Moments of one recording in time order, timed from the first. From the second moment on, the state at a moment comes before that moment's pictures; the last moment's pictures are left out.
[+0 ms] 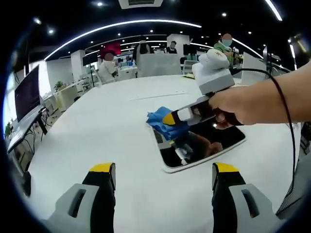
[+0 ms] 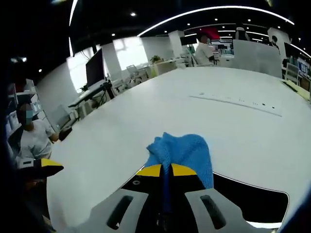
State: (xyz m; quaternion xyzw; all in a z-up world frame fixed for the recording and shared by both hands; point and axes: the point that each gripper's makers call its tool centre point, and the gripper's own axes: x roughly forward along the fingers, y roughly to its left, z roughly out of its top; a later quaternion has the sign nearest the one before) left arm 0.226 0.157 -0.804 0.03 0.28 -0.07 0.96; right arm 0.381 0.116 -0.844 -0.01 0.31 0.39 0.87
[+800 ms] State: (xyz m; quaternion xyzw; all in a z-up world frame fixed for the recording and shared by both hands) left arm 0.227 0.157 -0.804 0.03 0.27 -0.08 0.96; right arm 0.368 0.116 -0.843 -0.01 0.31 0.40 0.86
